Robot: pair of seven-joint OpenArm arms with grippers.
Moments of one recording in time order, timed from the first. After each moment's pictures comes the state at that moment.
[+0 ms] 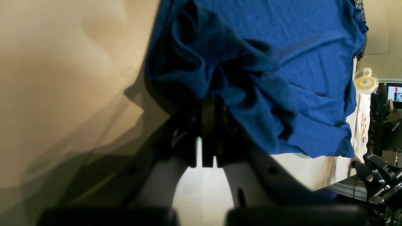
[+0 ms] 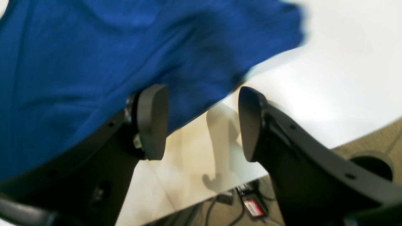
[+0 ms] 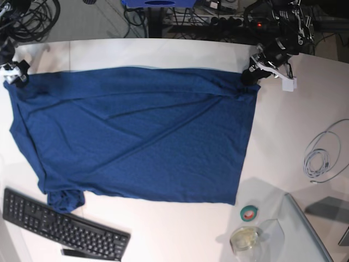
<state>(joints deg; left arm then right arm) 12.8 -5.9 -37.6 61.9 -41.8 -41.9 44.7 -11.9 -0.8 57.4 83.6 27.6 24.9 -51.7</state>
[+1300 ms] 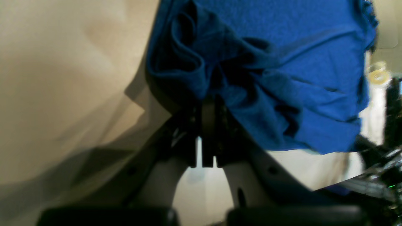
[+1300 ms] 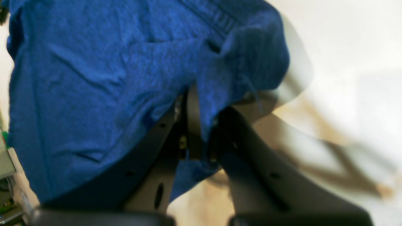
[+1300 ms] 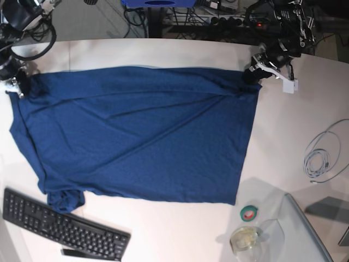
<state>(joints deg) 13.5 -6.1 -37.1 67.8 -39.5 -40.9 47.7 -0.7 6.2 59.0 60.8 28.0 21.6 -49.3</state>
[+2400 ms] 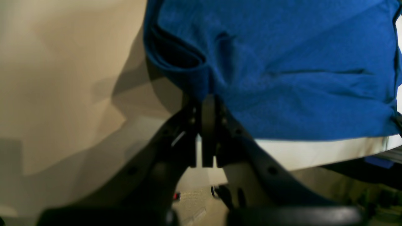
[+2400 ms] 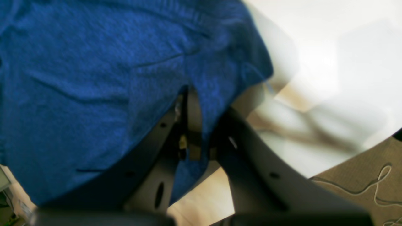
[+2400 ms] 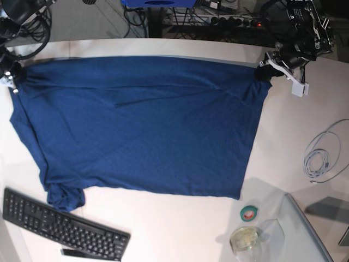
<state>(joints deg) 16.8 -8.7 -37.7 77.3 -39.5 -40.8 56.1 -3.8 4.3 58.9 70.8 27.6 11.4 -57.7</state>
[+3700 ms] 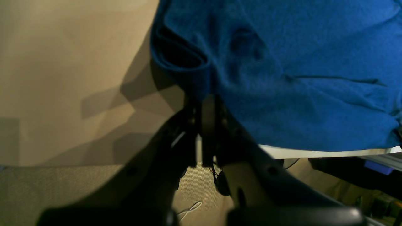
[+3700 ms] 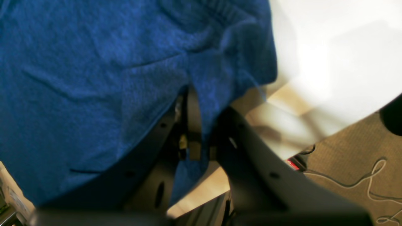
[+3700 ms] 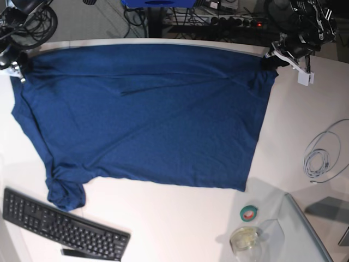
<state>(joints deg) 19.0 -8.9 -40.9 76.1 -39.6 -40.8 55.9 -7.4 1.8 58.9 73.2 27.8 13.9 -57.7</state>
